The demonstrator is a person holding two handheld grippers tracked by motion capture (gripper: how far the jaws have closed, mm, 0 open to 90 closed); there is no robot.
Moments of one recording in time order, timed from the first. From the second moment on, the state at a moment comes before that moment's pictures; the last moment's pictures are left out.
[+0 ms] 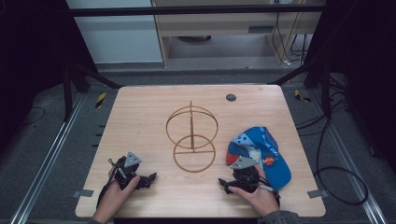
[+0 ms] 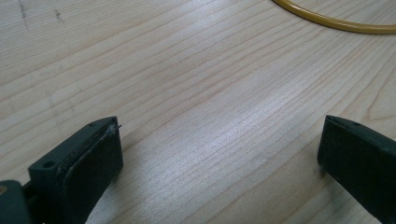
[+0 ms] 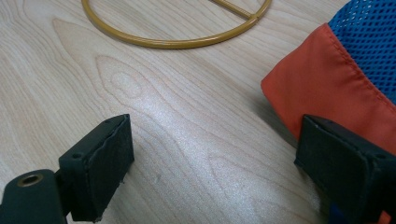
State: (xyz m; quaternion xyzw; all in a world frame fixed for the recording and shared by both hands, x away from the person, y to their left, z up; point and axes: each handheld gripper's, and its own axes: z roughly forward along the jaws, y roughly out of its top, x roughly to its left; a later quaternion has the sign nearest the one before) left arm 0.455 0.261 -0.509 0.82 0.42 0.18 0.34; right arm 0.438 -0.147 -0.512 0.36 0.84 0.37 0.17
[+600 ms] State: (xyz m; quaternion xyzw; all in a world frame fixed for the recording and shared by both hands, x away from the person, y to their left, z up) left arm 0.455 0.260 -0.509 0.82 0.42 0.19 0.34; right arm 0.433 -0.154 -0.499 0.38 0.84 0.36 0.16
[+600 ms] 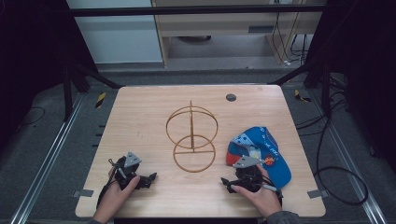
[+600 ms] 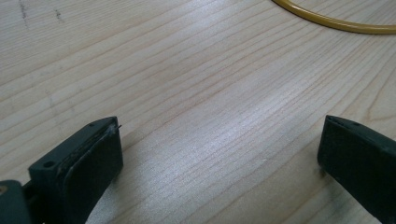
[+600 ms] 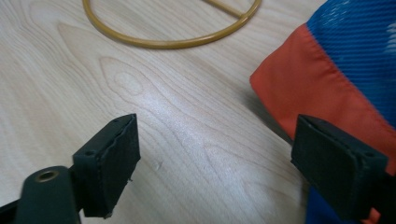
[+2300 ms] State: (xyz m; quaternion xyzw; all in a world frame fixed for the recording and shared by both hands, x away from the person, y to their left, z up) left arm 0.454 0.260 -0.509 0.82 0.42 0.18 0.34; right arm 0.475 -0.261 -0.386 0.45 0.85 0.22 0.15
